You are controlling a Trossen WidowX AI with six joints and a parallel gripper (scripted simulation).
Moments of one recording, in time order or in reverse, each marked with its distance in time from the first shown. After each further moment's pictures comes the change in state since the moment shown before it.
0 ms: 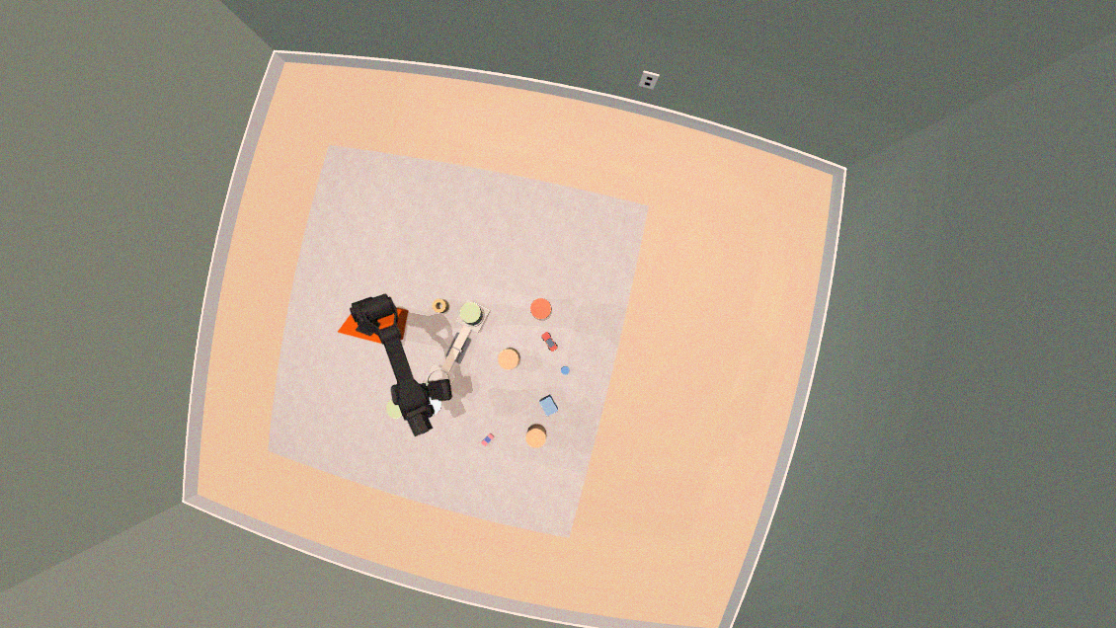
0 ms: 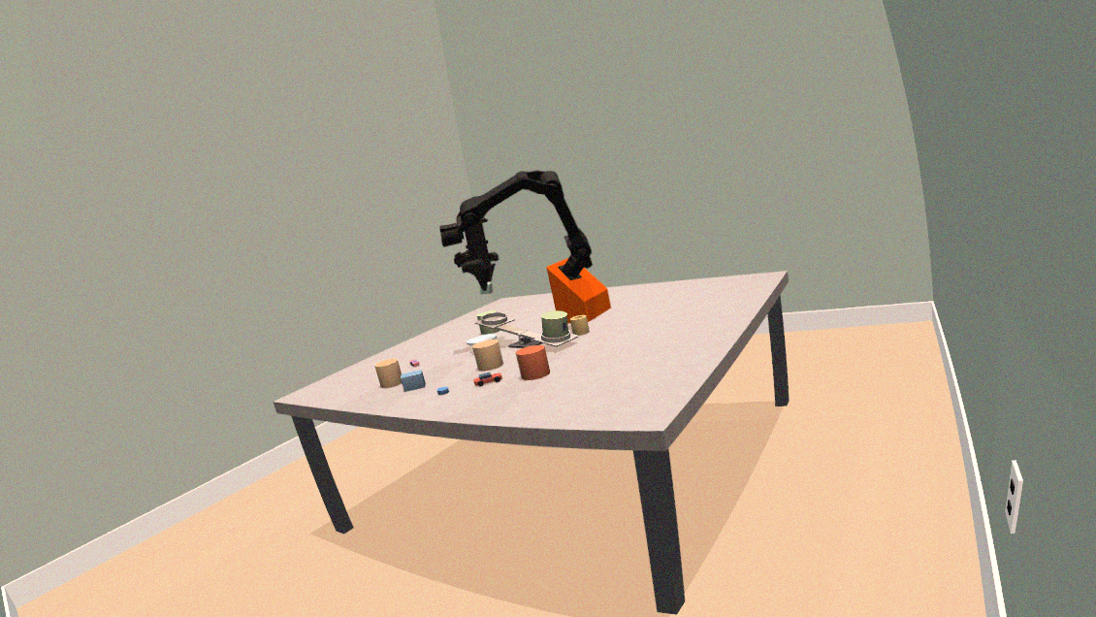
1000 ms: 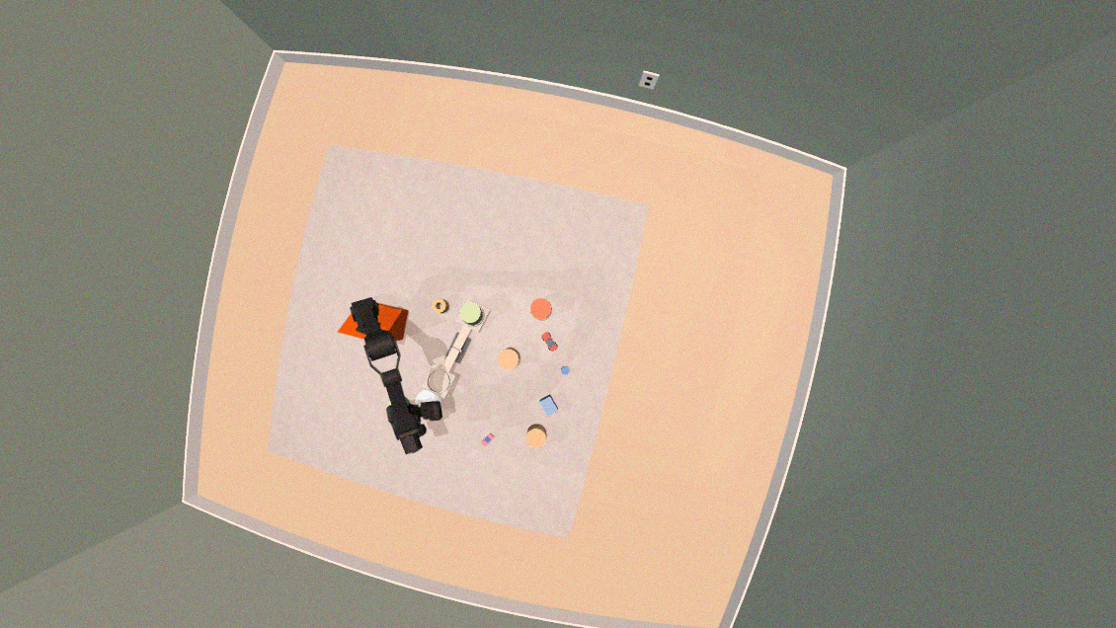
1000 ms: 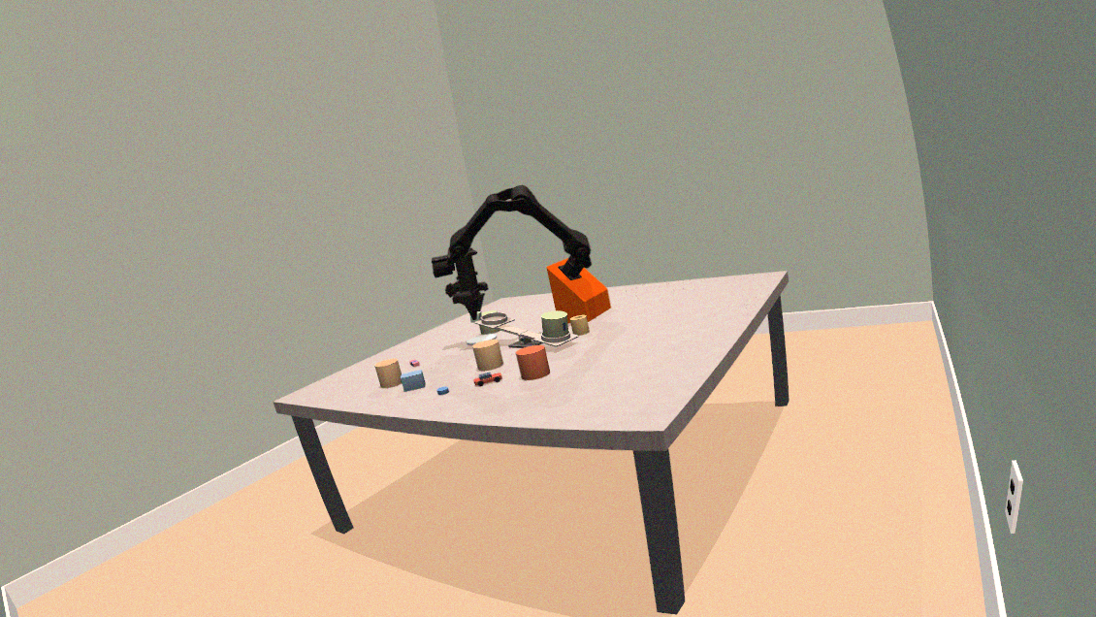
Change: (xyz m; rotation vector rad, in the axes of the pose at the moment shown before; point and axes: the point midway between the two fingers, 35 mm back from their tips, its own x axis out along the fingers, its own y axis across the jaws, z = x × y) arm 0.094 -0.074 0.081 0.001 -0.008 0.000
